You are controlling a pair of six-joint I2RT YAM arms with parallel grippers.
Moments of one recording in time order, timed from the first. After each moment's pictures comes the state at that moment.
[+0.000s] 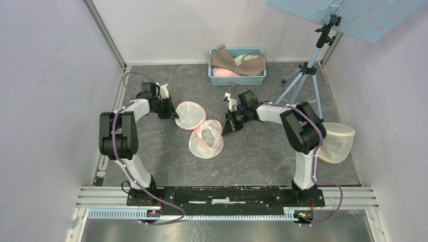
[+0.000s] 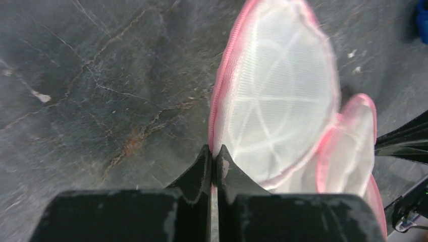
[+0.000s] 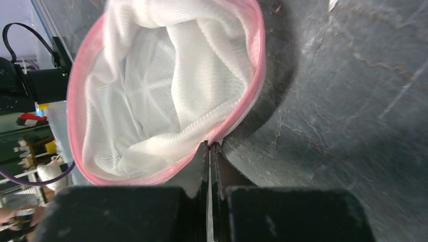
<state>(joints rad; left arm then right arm) 0.02 1.82 1.10 -0.36 0.51 -0.09 0.50 2.00 1.16 -0.20 -0.78 0.21</state>
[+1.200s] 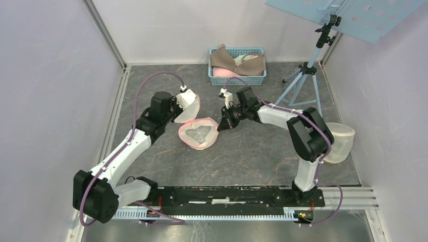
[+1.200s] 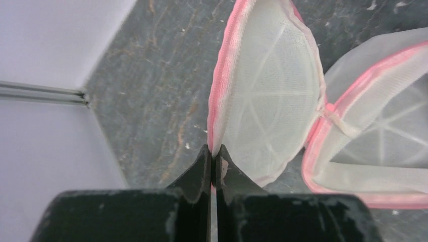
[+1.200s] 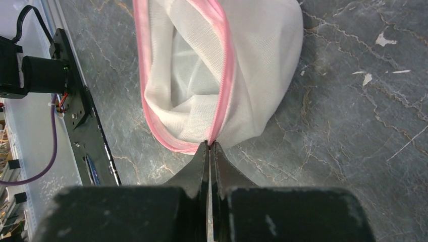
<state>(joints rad) -0.38 1.14 0.87 -0.27 -0.10 0.57 0.55 1.86 1.15 -0.12 -0.75 0.10</state>
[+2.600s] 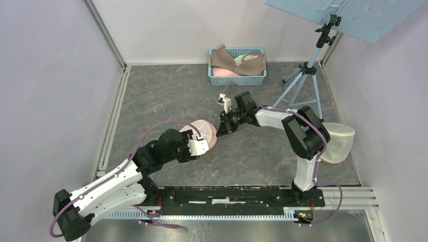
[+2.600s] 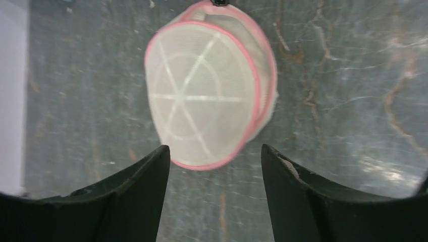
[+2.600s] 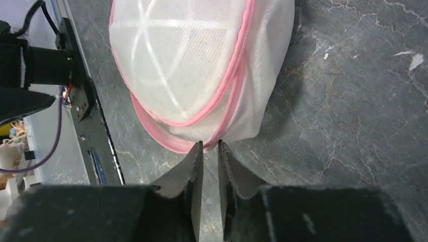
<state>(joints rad) -0.83 0.76 0.56 -0.45 -0.07 0.69 0.57 1.91 1.10 -0.04 -0.79 0.15</state>
